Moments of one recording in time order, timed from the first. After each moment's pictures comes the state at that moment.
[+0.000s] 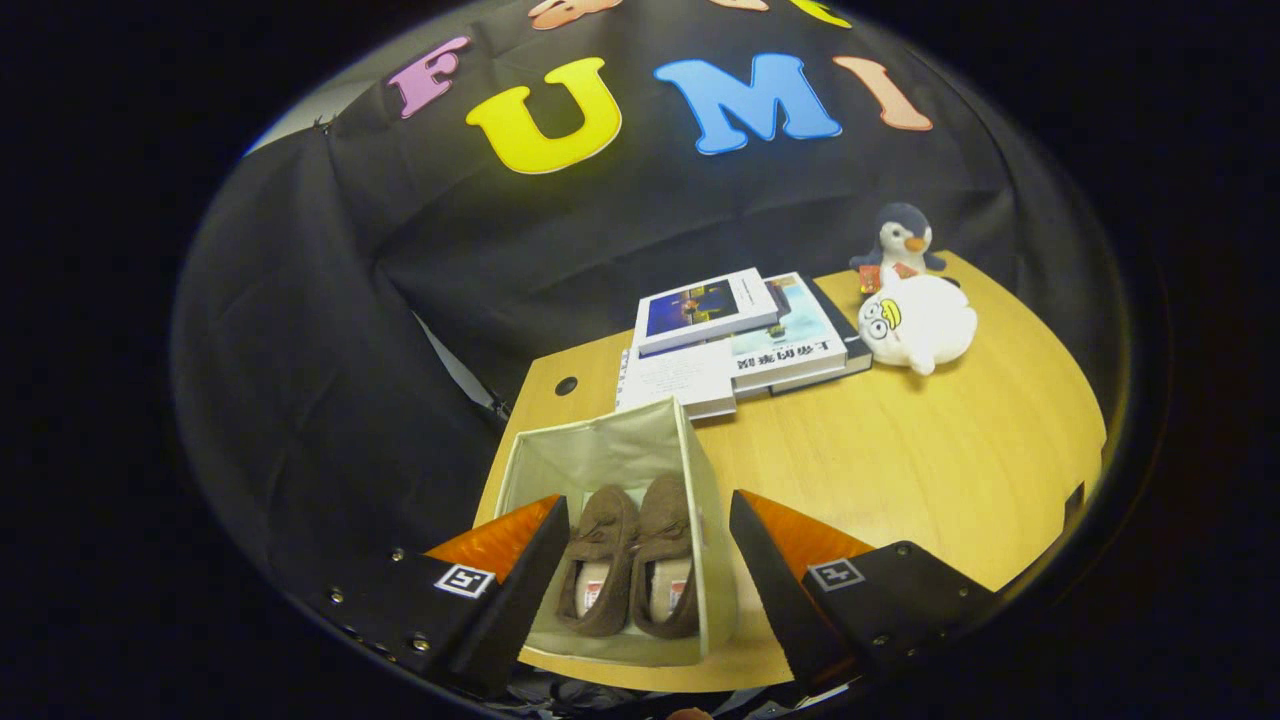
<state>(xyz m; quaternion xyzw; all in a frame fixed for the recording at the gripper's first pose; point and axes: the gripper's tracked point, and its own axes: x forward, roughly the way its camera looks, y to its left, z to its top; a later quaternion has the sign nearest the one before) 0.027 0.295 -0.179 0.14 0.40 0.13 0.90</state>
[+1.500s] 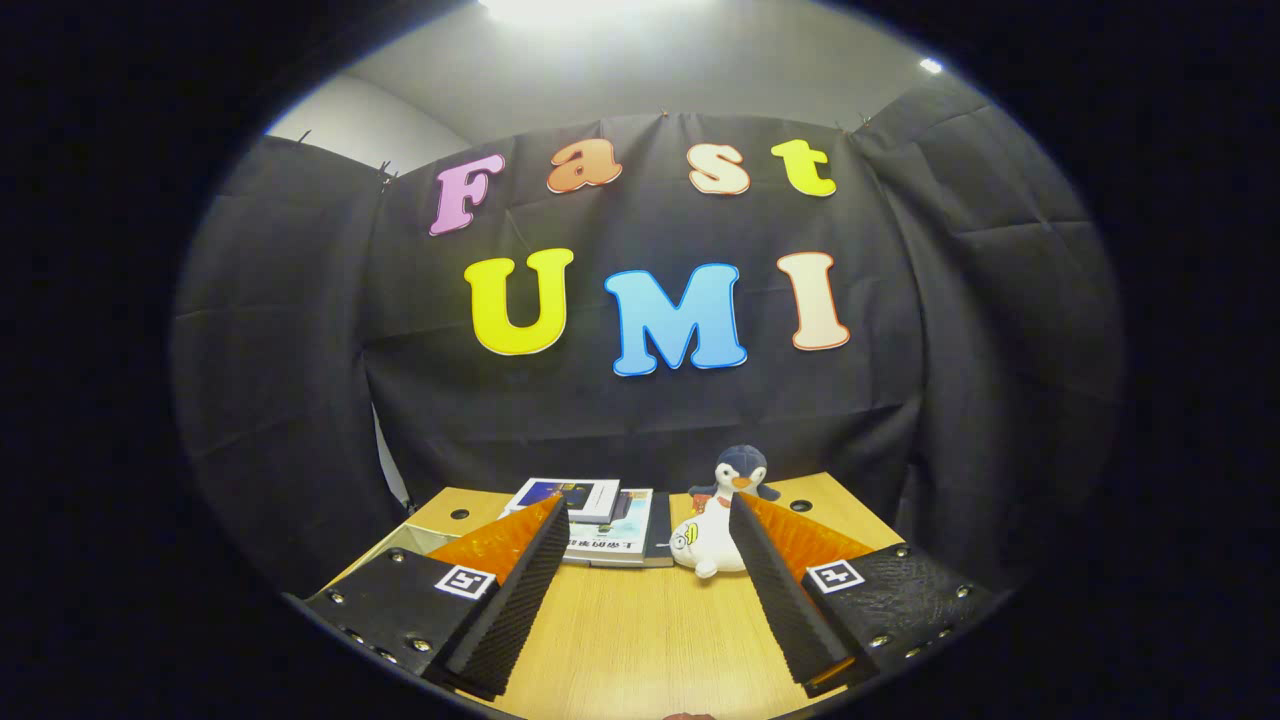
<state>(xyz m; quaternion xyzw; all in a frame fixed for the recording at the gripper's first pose) 0.023 0.045 -0.032 0.04 0.12 0.07 0.99</state>
